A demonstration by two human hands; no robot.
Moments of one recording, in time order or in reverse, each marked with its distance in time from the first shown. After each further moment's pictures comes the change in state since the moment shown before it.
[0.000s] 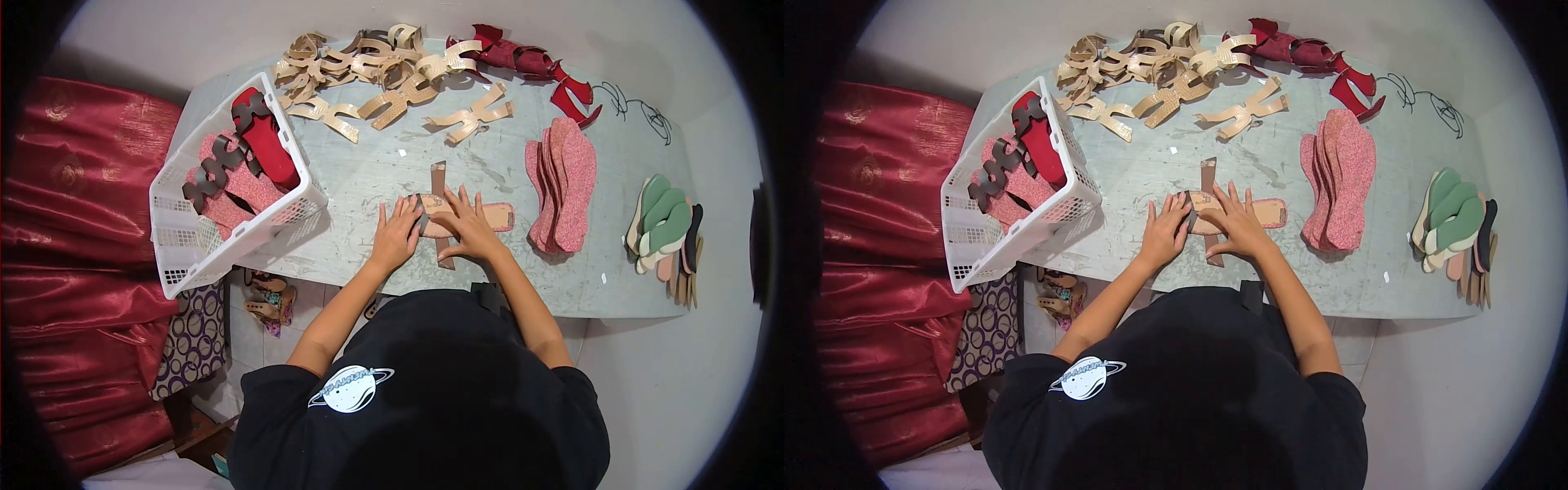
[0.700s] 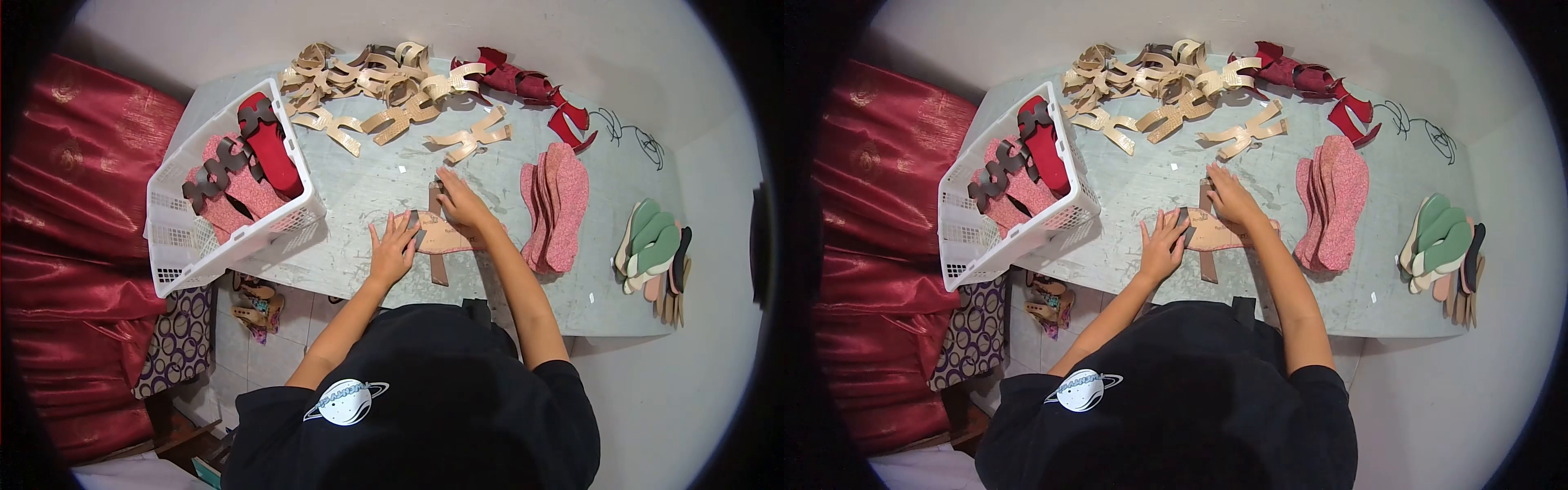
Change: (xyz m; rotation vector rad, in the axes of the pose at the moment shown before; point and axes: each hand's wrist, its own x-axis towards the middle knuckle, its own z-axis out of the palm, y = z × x) left_hand -0.005 0.006 0.011 0.014 0.036 -0.204; right_hand 0.077 0.052 -0.006 0.151 0.092 0.100
